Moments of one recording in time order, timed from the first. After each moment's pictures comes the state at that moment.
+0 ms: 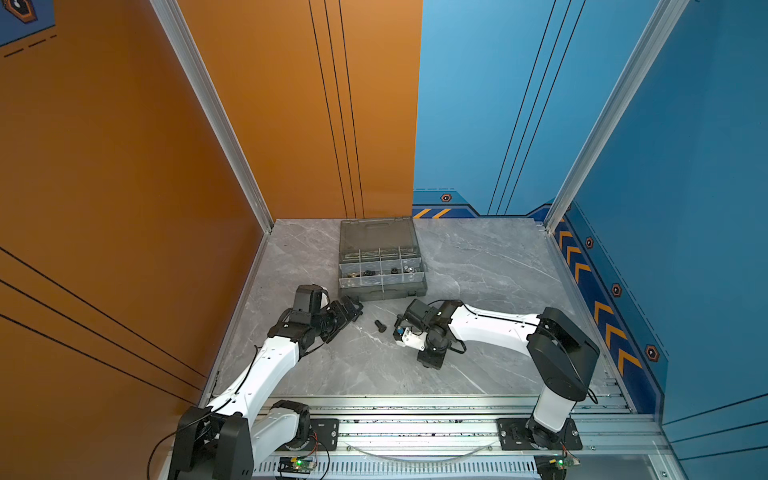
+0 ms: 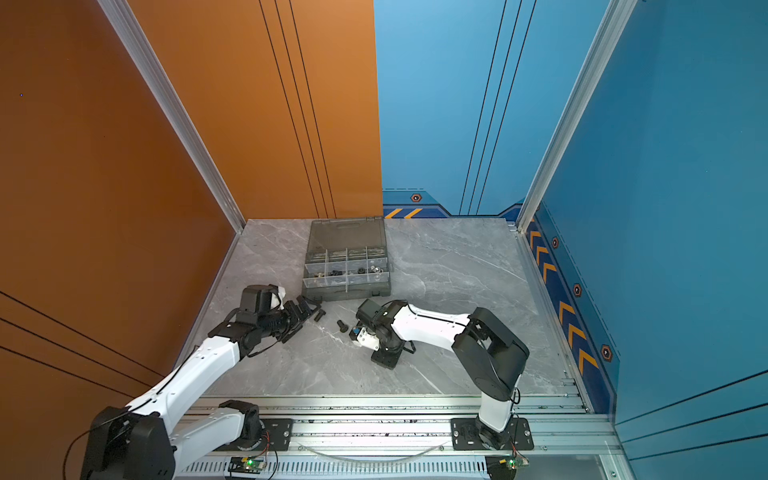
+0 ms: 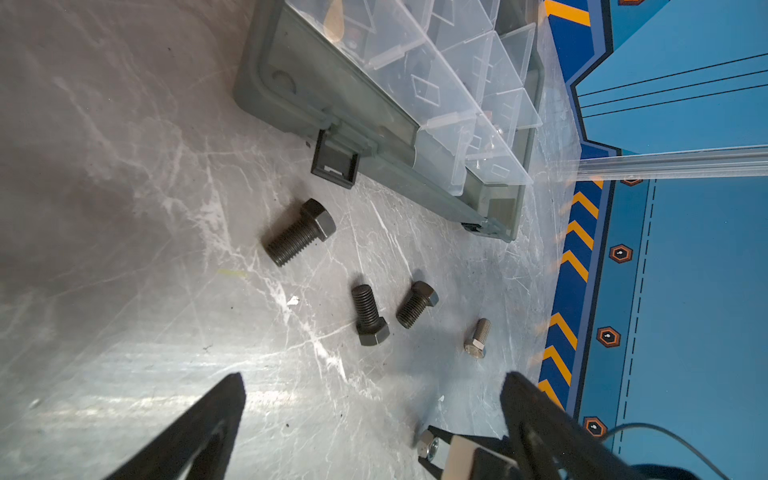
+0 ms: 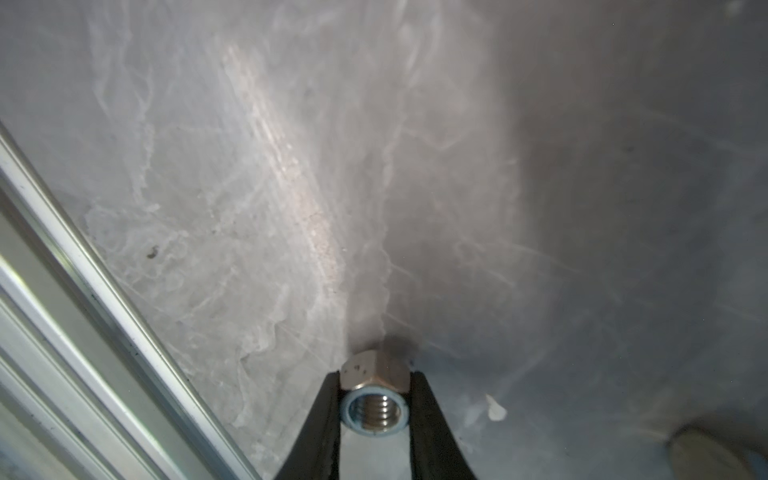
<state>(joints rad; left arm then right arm) -0.17 1.08 0.59 -0.32 0.38 -0.88 0.89 1.76 1.15 -0.84 -0.14 -0.25</state>
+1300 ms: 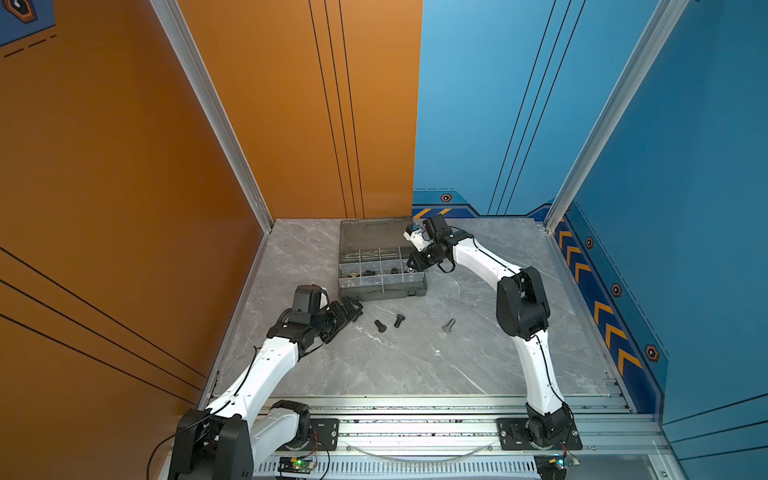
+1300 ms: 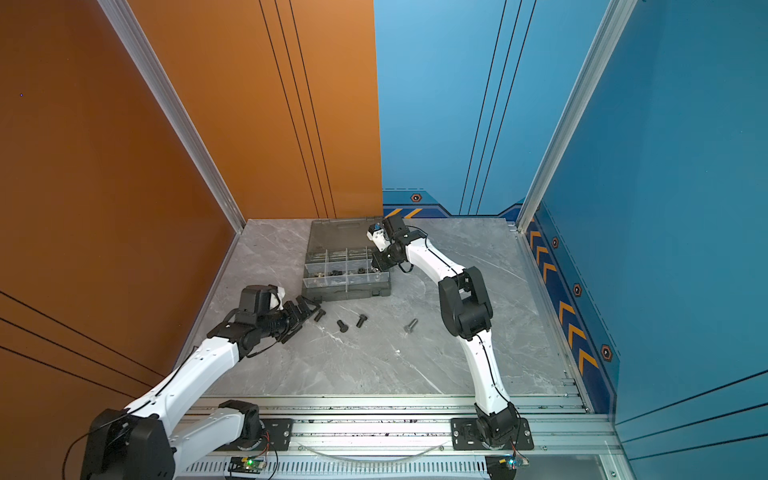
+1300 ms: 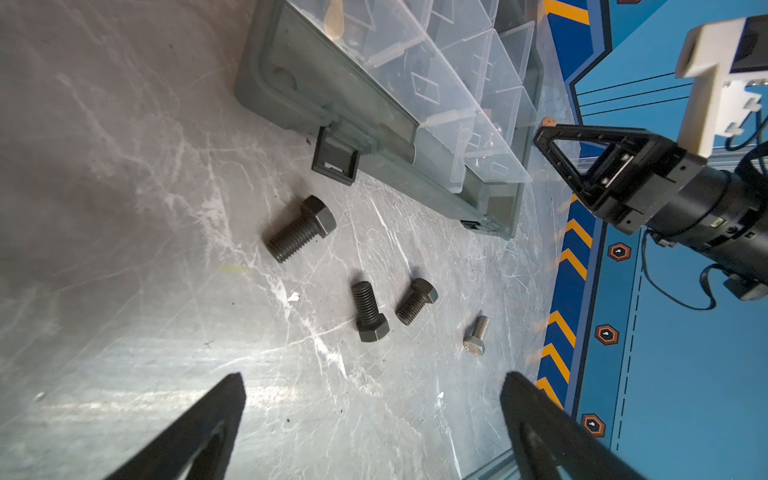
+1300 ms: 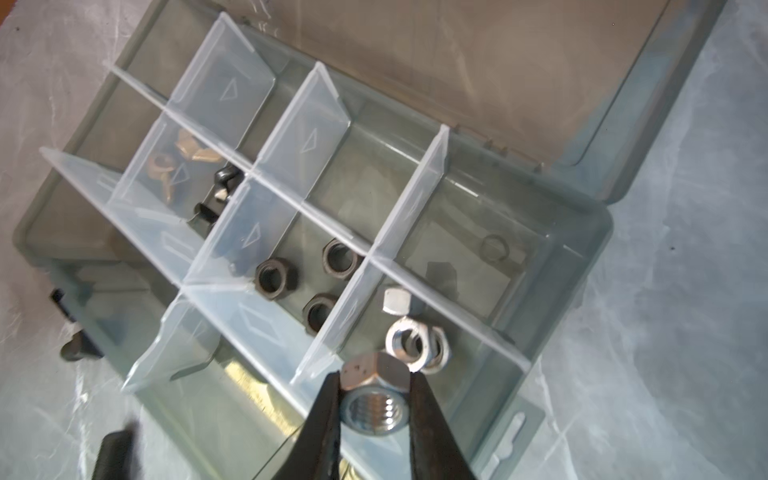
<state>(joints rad) -0.16 1.07 0.59 -0.33 0.39 -0.88 0.46 2.31 1.99 -0.66 -0.31 -0.06</state>
